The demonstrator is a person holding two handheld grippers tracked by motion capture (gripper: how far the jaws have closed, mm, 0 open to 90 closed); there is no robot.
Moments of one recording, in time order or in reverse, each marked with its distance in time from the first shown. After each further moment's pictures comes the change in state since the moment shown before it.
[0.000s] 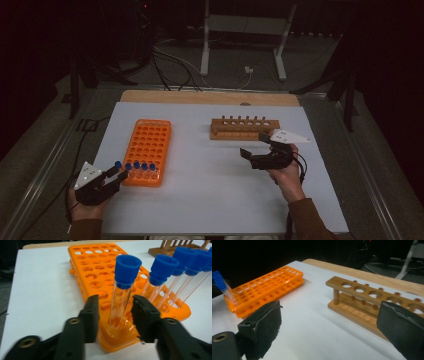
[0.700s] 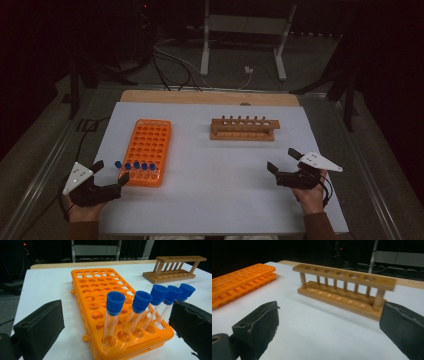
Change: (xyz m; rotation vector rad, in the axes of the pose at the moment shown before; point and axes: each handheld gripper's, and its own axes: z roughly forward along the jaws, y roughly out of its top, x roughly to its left) left arm -0.007 0.011 -0.016 -0.143 -0.001 -0.023; right arm -0.023 -0.060 -0.063 -0.076 -0.178 0.037
